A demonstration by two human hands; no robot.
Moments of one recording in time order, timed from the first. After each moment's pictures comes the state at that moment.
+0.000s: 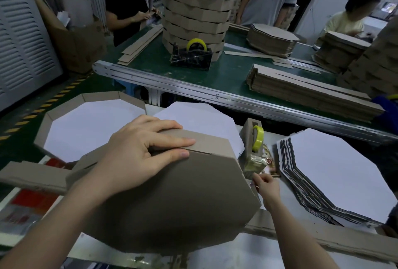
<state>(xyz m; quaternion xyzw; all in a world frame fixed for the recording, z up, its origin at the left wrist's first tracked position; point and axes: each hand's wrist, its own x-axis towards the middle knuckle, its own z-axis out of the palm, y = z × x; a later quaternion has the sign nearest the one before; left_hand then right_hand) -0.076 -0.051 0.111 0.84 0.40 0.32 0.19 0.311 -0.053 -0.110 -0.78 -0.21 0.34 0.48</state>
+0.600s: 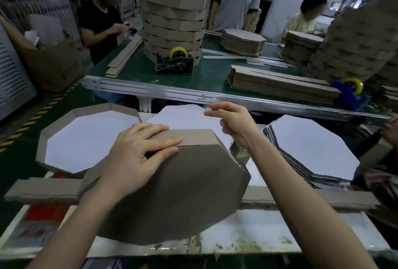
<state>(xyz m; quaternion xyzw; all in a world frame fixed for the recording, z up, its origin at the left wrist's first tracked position) -0.116 -0.071 0.095 0.83 0.39 0.35 0.16 0.150 -0.045 0.118 -0.61 -0.41 0.44 0.52</state>
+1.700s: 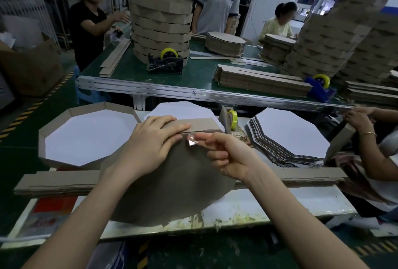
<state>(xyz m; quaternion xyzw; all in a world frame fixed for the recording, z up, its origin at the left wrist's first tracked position) -0.132 -0.086 0.099 0.89 0.34 0.27 0.10 0.060 -0.171 0.125 -0.50 -0.24 0.66 0.50</state>
